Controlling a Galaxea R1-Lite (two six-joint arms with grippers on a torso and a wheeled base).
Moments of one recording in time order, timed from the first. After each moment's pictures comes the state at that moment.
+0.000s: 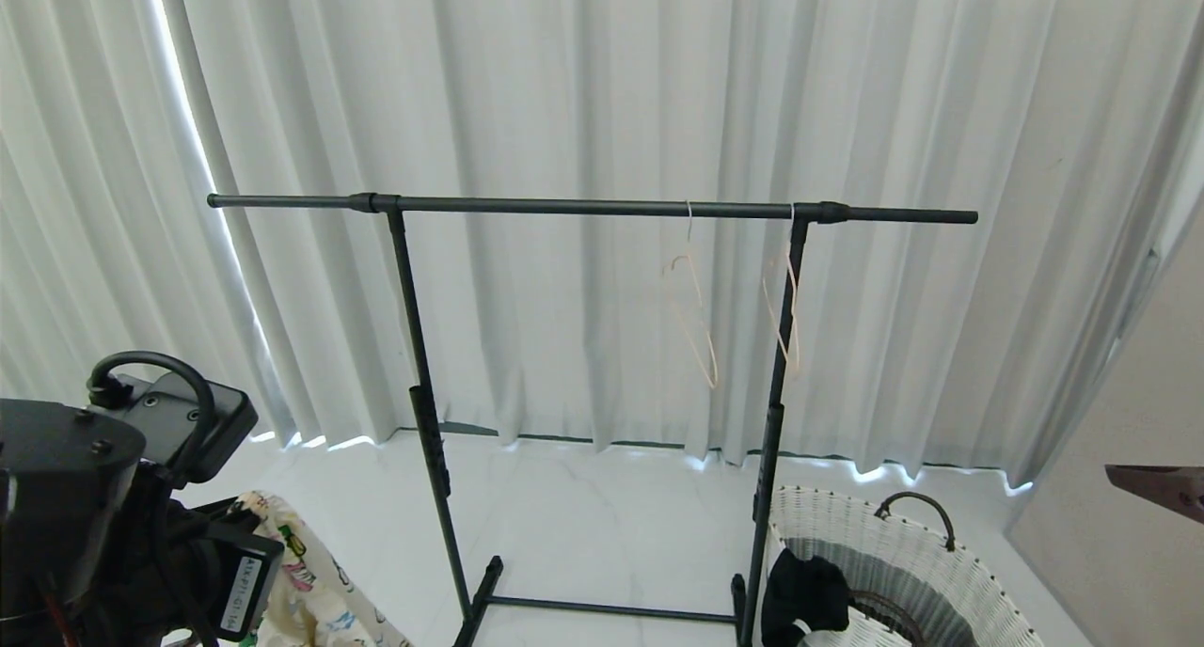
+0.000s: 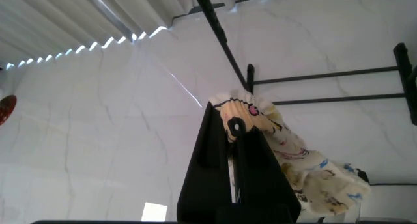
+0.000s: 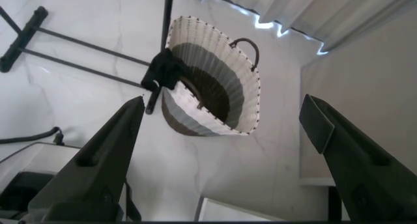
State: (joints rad) left arm -0.55 1.15 -0.57 0.12 0.59 0.03; right arm 0.21 1.08 -0.92 0.46 -0.11 -0.14
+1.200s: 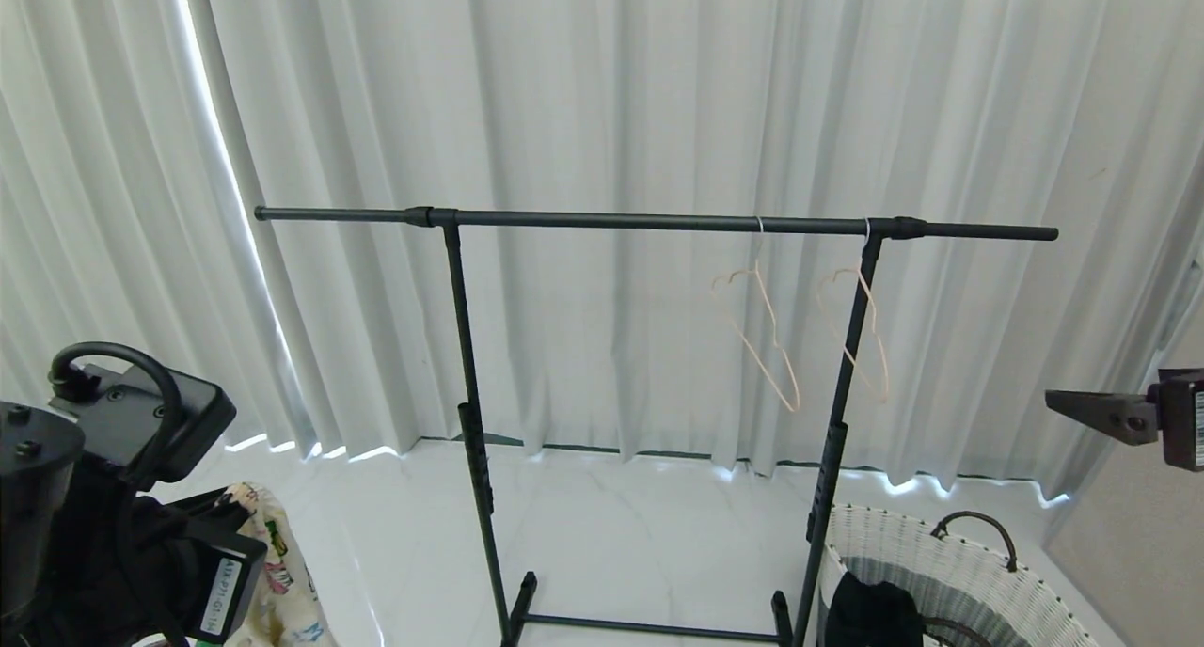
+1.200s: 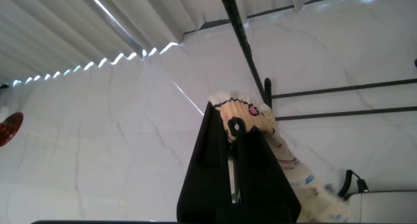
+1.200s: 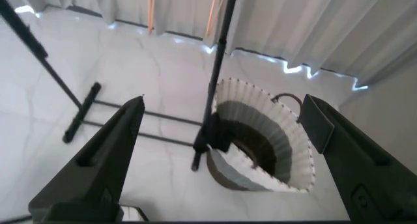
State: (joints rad) left arm -0.58 1.11 -0.58 0.12 0.59 0.08; right arm 0.21 1.16 -0.84 0.13 -0.05 0.01
